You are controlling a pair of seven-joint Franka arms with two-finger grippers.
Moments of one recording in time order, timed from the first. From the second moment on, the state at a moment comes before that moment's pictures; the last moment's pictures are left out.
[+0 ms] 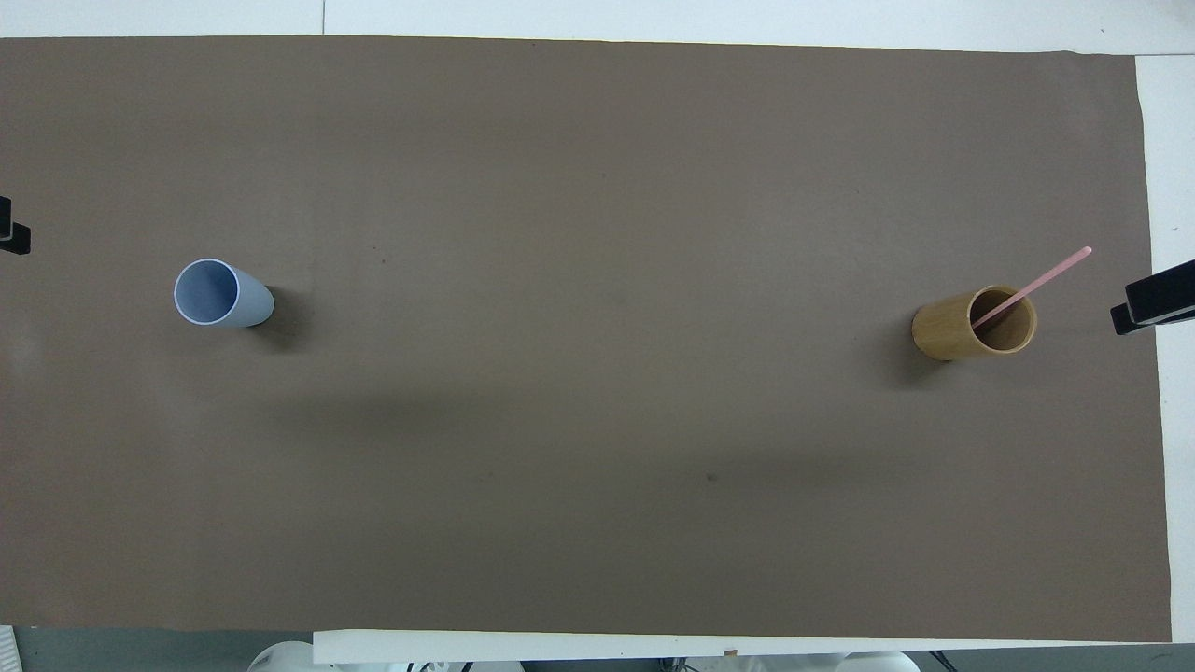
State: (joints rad) left arm 0.00 0.00 -0.04 -1.47 0.03 1.44 -0.03; right arm -0.04 -0.04 -0.04 -1.50 -0.01 1.29 -0.12
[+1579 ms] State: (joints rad) left arm 0.03 0.02 -0.04 -2.22 0.03 2.28 -0.20; right arm -0.04 -0.04 -0.04 -1.50 -0.01 1.30 -0.12
